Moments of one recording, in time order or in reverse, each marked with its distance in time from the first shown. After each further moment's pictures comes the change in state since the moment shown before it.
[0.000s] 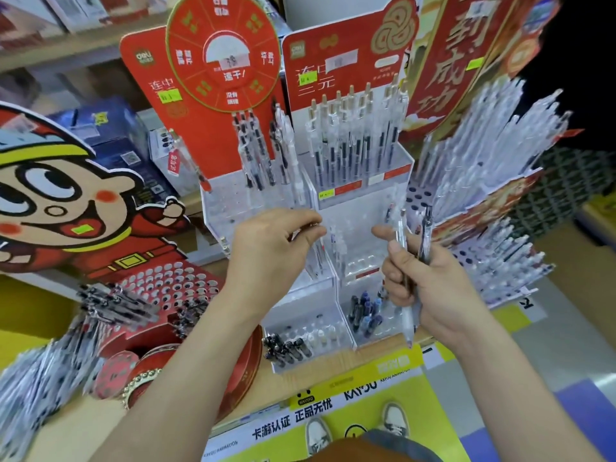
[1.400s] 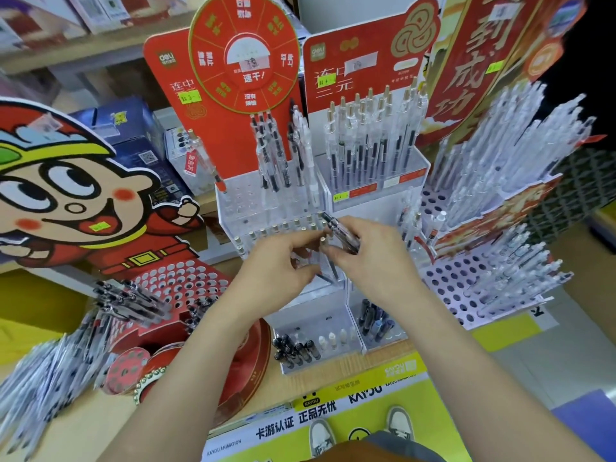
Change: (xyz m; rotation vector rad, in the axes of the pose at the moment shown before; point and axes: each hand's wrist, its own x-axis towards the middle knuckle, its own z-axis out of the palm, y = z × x) left_hand -0.010 -0.019 -0.013 -0.135 -0.525 -0.382; right_hand 0.043 0.005 0.058 -1.145 0.057 -0.493
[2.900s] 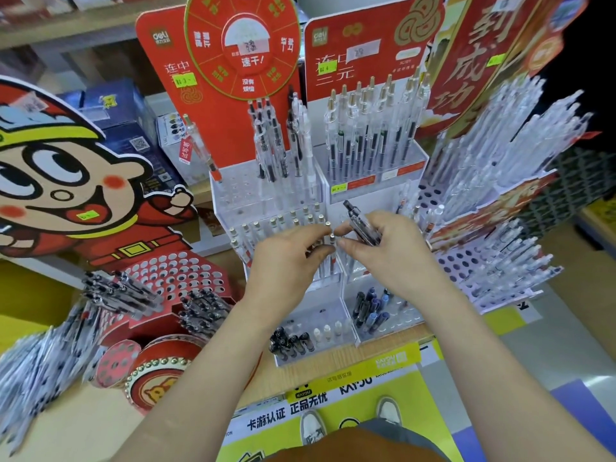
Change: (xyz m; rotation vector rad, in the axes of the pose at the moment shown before) left_hand 0.006 -0.011 0.037 0.124 0.353 0.226; right_hand -0.007 0.007 -0.020 0.188 -0.047 0.148
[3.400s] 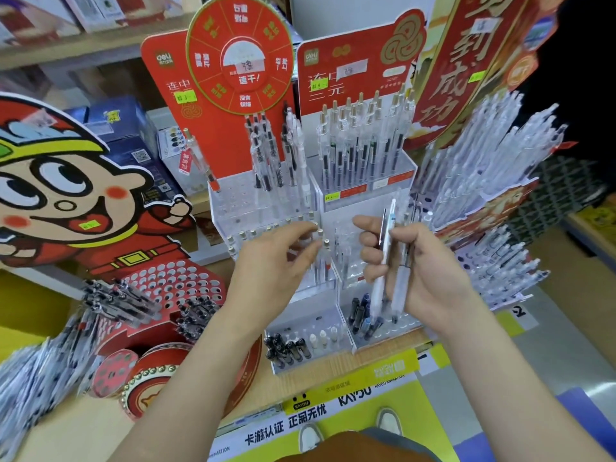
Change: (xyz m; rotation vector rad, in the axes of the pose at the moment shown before) left_hand -0.001 0.012 -0.025 -0.109 -0.008 -0.077; right_hand -0.020 0.000 -0.023 1.347 -0.210 0.443
